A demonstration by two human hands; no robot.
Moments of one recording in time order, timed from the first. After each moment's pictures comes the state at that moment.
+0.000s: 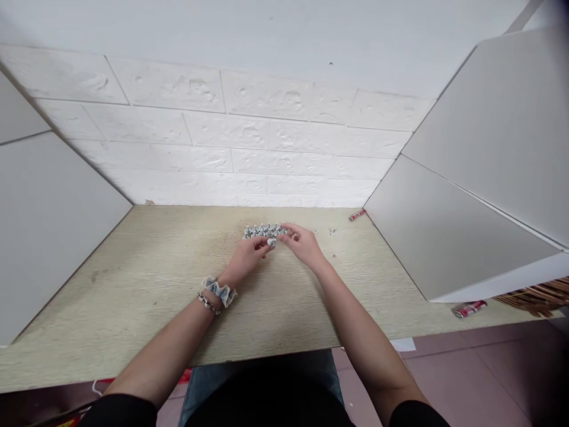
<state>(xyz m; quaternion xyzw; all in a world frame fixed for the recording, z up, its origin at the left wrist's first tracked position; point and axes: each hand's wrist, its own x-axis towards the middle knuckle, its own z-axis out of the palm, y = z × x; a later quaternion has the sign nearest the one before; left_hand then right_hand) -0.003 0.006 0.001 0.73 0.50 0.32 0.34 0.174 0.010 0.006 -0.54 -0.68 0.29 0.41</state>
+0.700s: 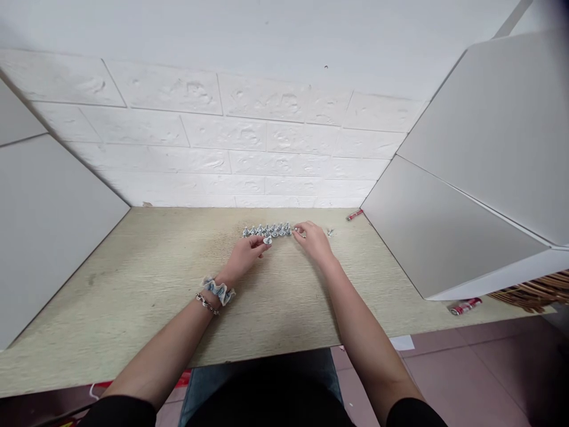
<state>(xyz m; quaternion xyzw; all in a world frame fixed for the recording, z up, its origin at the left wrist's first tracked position) -0.004 0.010 -0.001 0.69 0.50 0.35 0.39 0.203 0.024 -0.002 -0.62 -0.72 0.10 0.30</state>
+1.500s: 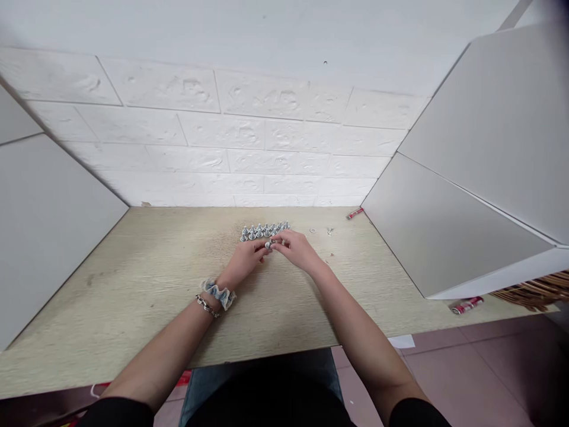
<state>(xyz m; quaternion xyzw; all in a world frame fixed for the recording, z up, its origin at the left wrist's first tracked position) -0.004 0.007 -0.003 0.75 0.48 0.30 0.34 0.168 0.005 0.007 -0.46 -0.79 0.22 0.35</state>
